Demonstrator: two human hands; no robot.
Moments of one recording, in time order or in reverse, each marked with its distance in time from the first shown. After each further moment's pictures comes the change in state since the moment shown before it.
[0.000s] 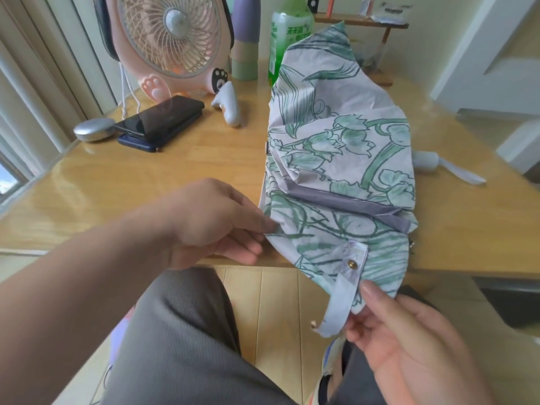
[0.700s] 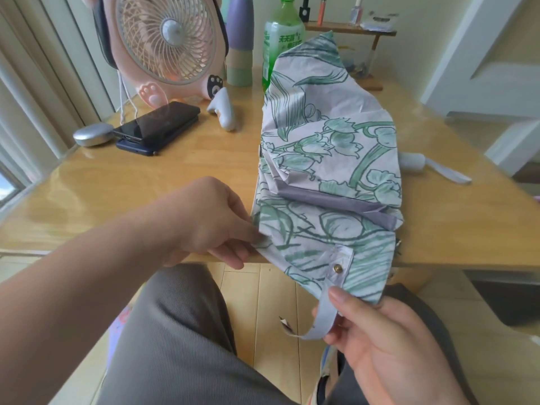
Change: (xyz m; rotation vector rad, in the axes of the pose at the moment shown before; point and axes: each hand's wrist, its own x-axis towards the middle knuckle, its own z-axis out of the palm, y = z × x) left_hand -0.009 0.005 0.006 0.305 0.135 0.007; right_hand -0.003 0.012 0.004 -0.073 -0.052 0.094
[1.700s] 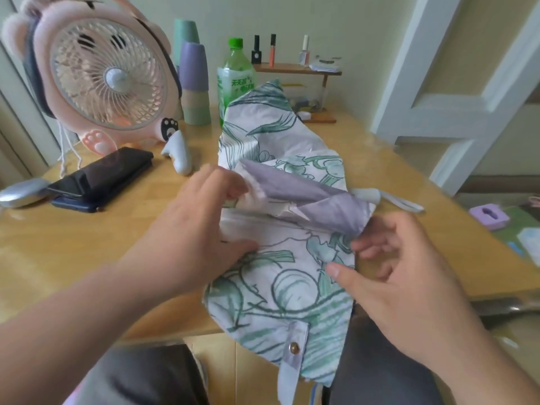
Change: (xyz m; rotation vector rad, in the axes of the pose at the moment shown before) left_hand 0.065 0.010 0.003 0.519 0.386 1.077; right_hand 0.037 -0.104 -0.015 -1.081 0.341 -0.513
